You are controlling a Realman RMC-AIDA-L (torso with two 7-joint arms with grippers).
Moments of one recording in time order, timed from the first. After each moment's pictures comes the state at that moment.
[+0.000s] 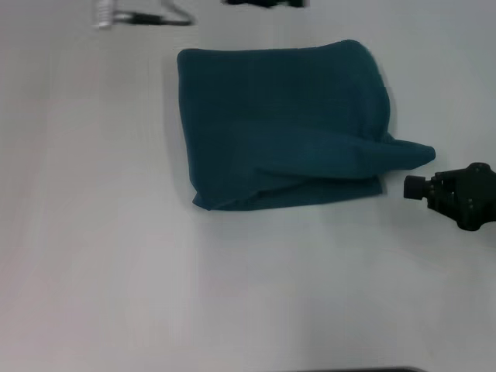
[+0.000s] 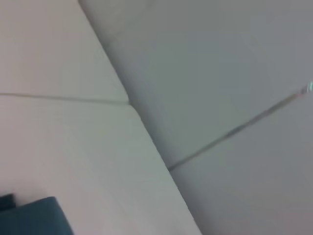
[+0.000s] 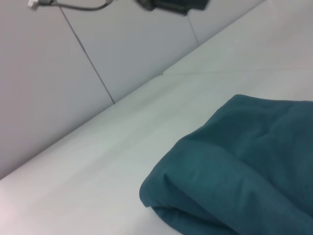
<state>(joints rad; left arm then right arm) -0.90 -2.13 -2.26 -0.92 -1.10 1.48 -2.68 0.34 2.07 -0.43 -0.69 -2.21 -1.74 1.41</state>
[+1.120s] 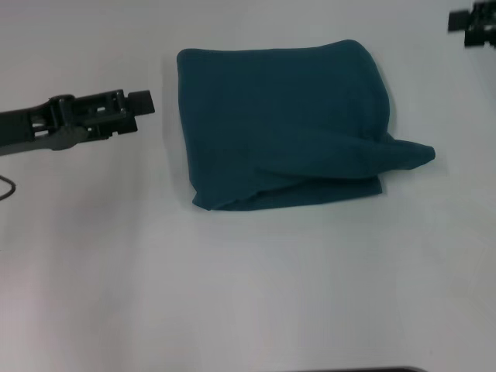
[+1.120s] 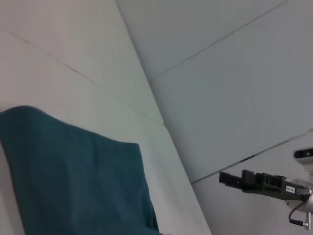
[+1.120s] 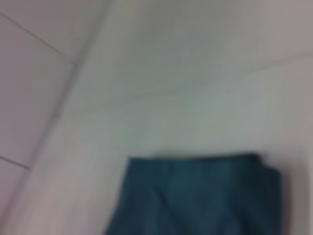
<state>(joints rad) -0.36 -2.08 -2.37 -0.97 -1.28 1.72 -2.38 0.67 1.79 -0.55 -0.72 -2.26 -1.65 2.42</state>
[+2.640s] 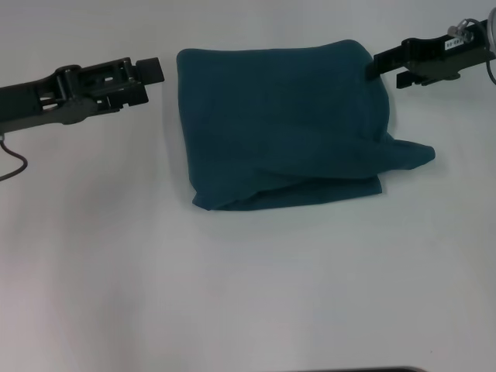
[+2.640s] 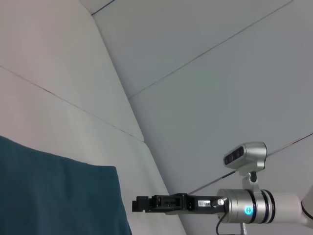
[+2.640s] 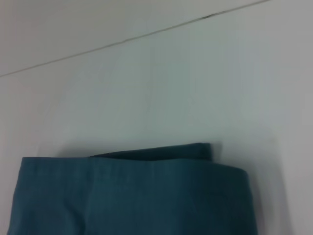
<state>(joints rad) -0.40 -2.11 -2.42 -0.96 -1.30 1.72 -2.37 0.84 1.94 -0.69 -0.56 -2.55 -1.21 2.60</state>
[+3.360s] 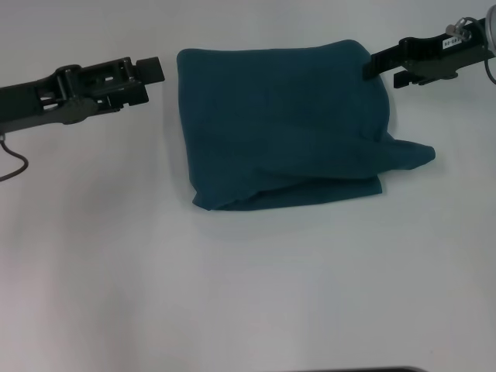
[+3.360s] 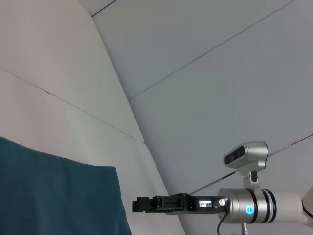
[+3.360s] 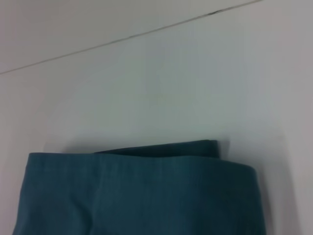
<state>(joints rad) -0.40 -2.11 -2.42 -0.96 -1.30 1.71 -2.37 0.85 1.94 -0.69 -0.56 -2.55 -1.22 2.60</state>
